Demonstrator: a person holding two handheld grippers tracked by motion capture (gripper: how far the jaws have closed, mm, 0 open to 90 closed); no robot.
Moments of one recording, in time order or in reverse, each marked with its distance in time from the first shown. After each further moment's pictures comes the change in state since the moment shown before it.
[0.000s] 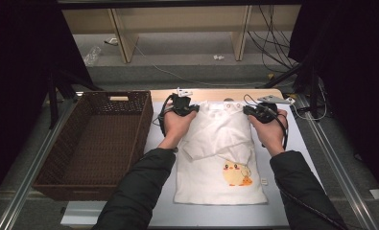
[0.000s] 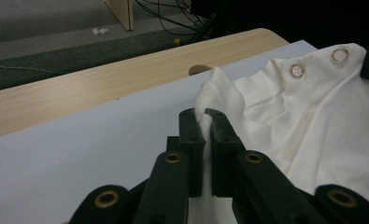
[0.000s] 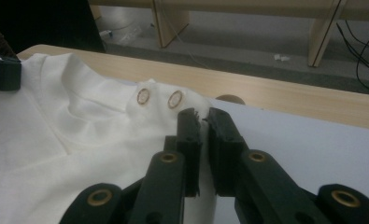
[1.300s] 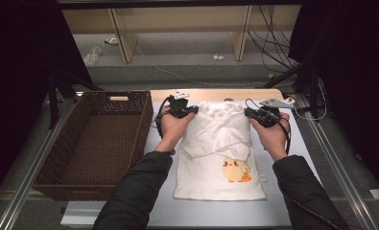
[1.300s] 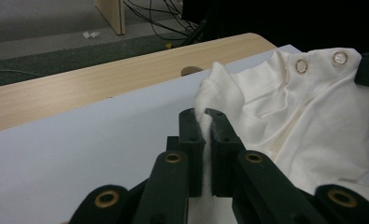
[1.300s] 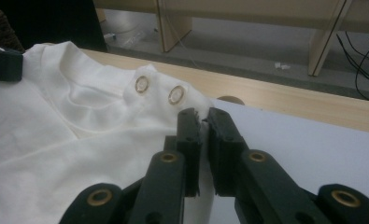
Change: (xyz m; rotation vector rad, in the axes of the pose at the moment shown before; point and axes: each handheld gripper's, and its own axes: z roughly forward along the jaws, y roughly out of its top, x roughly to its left) left arm 0.003 -0.010 -0.008 -0.023 -0.045 -0.009; right arm 0.000 -0.010 -0.011 -0.023 0.012 -0.037
